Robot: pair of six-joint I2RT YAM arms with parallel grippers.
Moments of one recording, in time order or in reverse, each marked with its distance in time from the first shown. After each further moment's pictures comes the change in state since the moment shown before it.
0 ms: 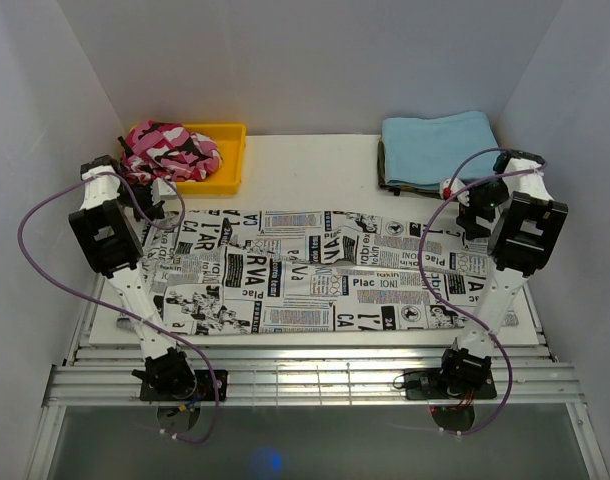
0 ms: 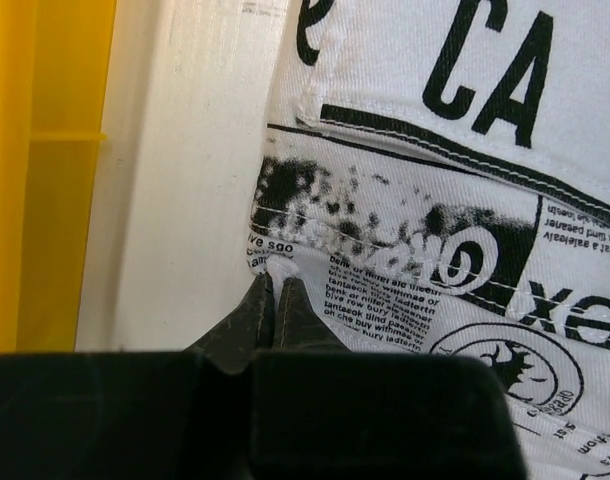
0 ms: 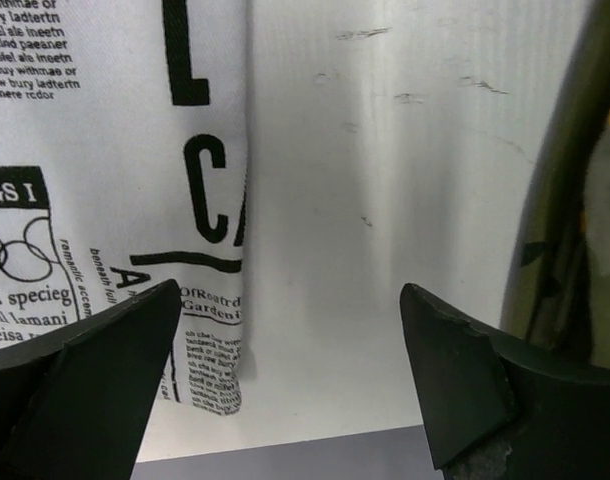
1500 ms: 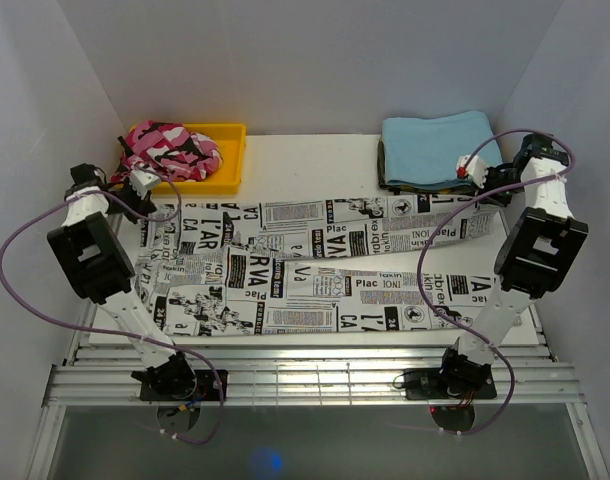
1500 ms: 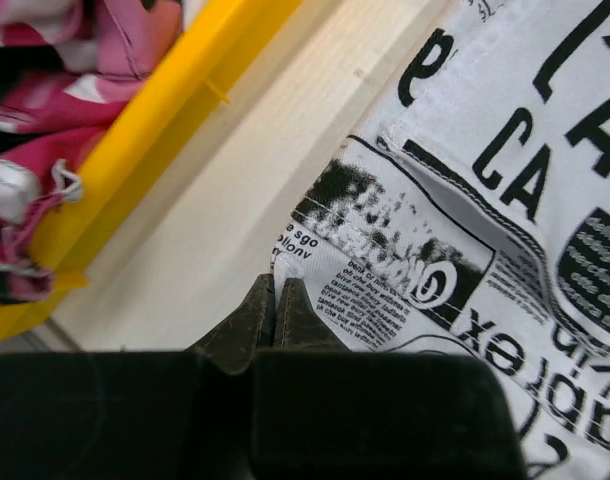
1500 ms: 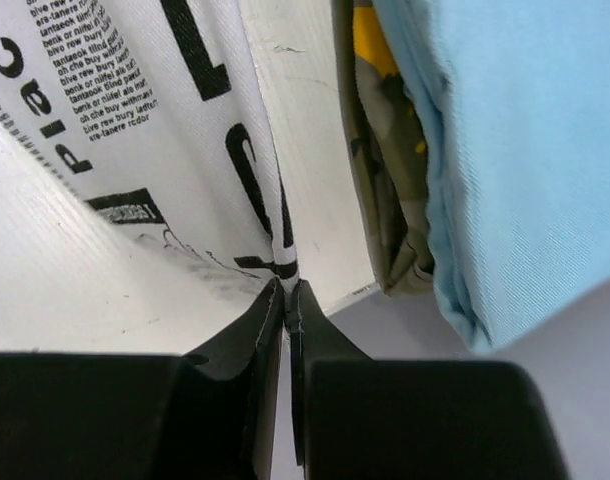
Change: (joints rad) left arm 0.078 -0.330 -0.470 0.524 0.182 -0.524; right arm -0.035 -0.230 -0.105 0.195 -0.069 0.156
